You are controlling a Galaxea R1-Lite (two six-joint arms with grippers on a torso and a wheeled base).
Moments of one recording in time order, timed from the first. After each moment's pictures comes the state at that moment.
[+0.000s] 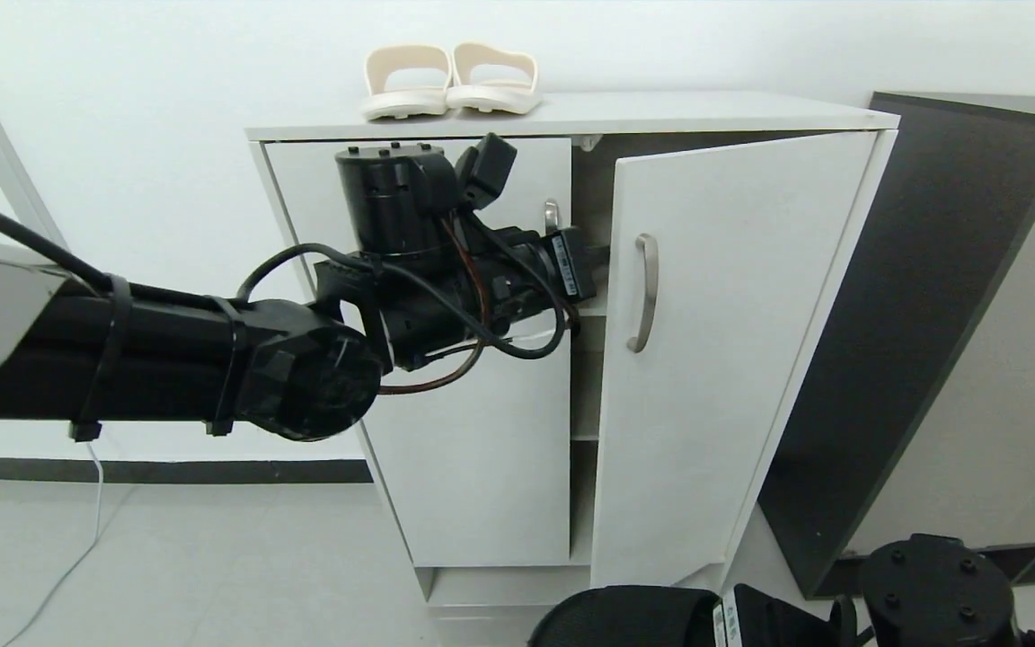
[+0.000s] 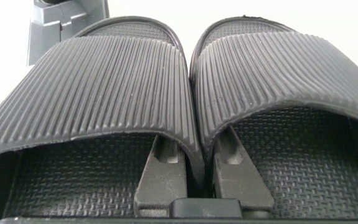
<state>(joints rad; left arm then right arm) -0.63 1.90 -1.31 -0.64 -0.30 -0.41 0.93 1.68 -0.28 -0.94 0.41 -0.12</state>
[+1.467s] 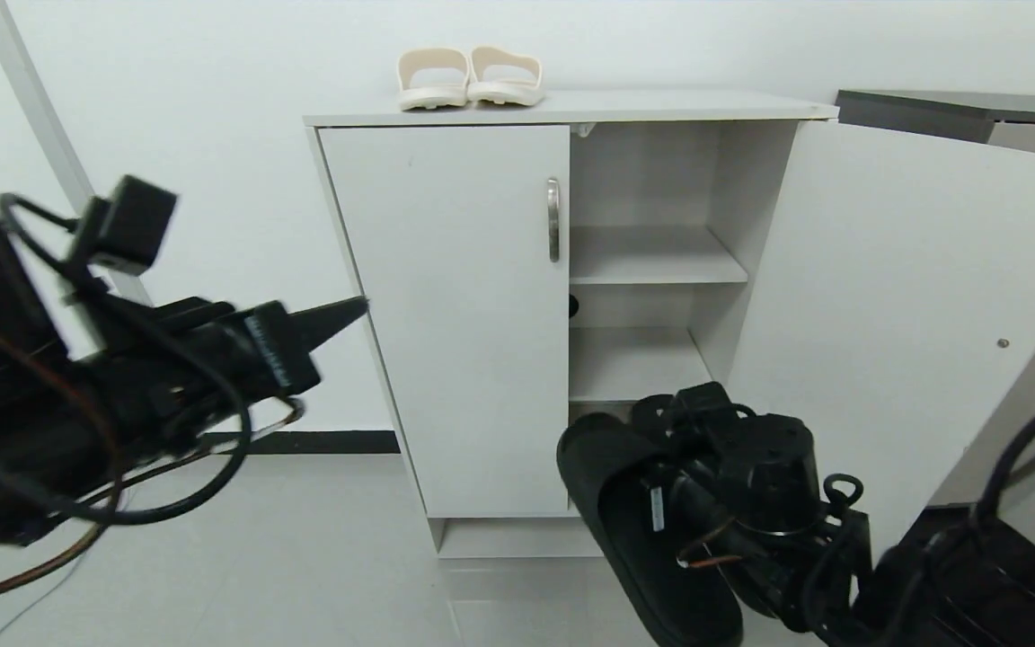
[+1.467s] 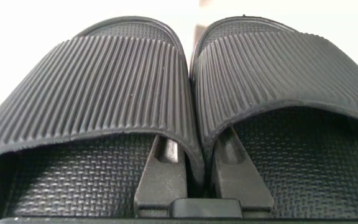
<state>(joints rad) -0.37 1.31 -0.63 -0.68 -0.11 -0.30 0.78 1.98 -0.69 -1.00 -0.48 0.13</state>
